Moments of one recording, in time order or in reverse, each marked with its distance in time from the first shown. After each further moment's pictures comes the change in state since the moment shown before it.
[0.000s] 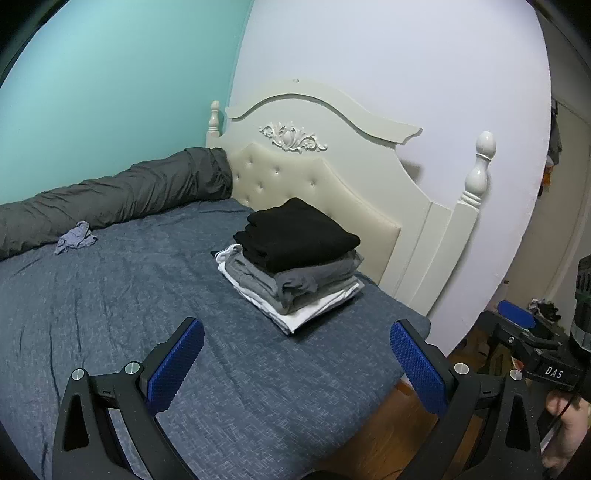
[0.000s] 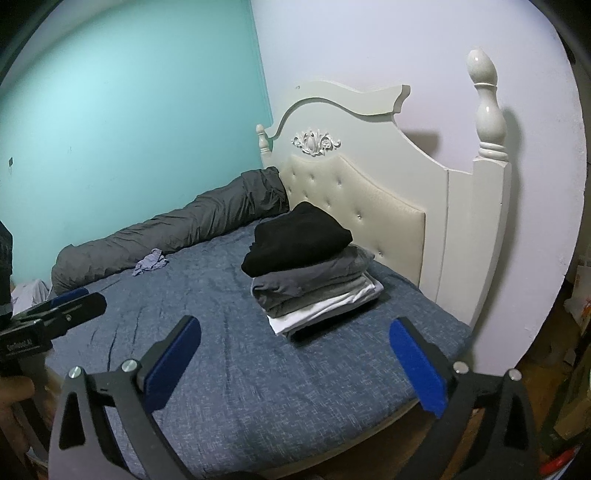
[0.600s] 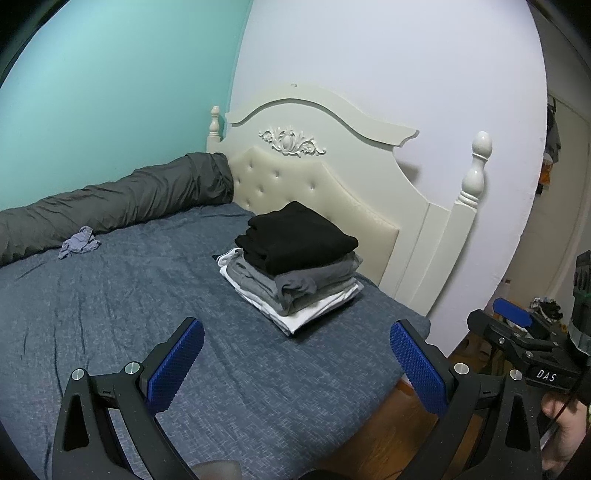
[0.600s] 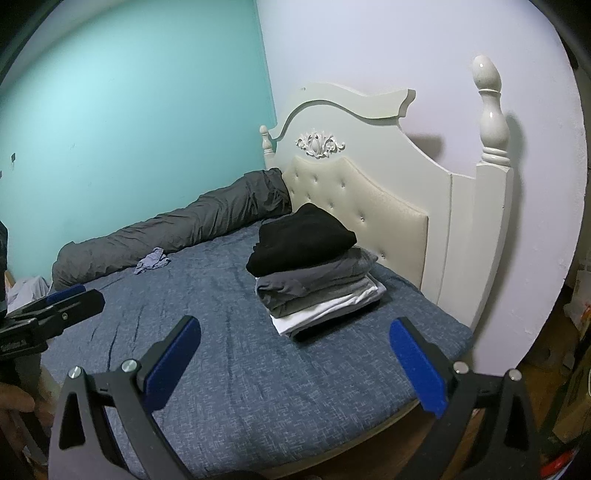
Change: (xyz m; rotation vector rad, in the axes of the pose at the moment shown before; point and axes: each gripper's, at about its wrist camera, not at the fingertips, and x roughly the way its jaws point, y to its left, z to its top) left arm -0.010 -0.007 0.000 0.015 -0.013 0.019; right arm -0.005 0.011 -0.003 -0.017 -0.013 -0.004
